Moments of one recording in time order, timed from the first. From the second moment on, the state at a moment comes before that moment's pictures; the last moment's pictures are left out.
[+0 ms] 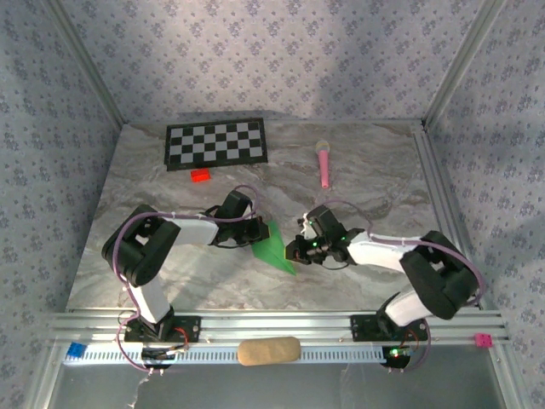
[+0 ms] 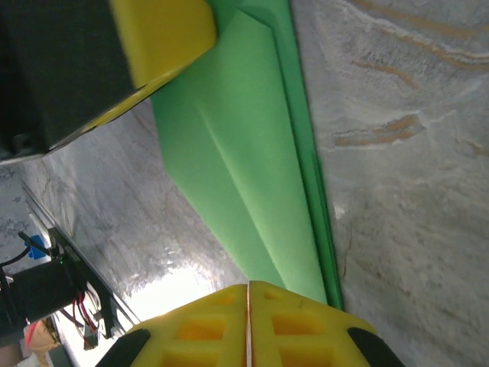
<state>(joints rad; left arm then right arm) -0.64 1.75 0.76 0.07 0.40 -0.86 0.70 1.49 0.57 0.02 -0.51 0.86</state>
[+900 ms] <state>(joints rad) -0.69 1.63 0.72 0.11 0.43 -0.95 0.70 1.56 0.52 0.10 -0.52 0.89</state>
